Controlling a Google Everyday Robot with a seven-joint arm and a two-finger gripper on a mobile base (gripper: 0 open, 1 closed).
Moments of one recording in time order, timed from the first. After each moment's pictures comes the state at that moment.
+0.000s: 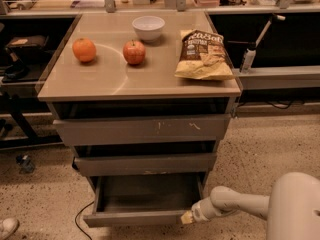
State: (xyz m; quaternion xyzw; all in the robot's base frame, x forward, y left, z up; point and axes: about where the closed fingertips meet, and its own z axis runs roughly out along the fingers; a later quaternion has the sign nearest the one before) arm 0.461 -0.117 0.194 -0.19 0.94 0.29 0.07
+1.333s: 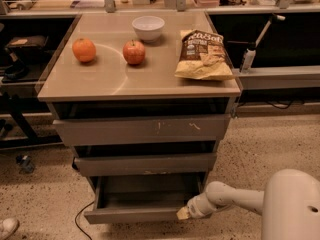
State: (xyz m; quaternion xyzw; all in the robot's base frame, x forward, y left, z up) arm 0.479 -0.099 0.199 -0.21 0.93 0.29 0.08
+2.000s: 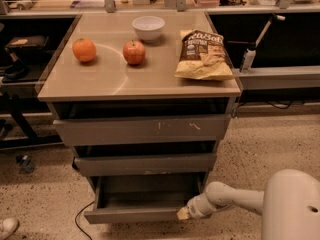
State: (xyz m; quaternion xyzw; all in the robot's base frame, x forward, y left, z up) arm 0.479 -0.099 0.199 -0.21 0.93 0.29 0.08
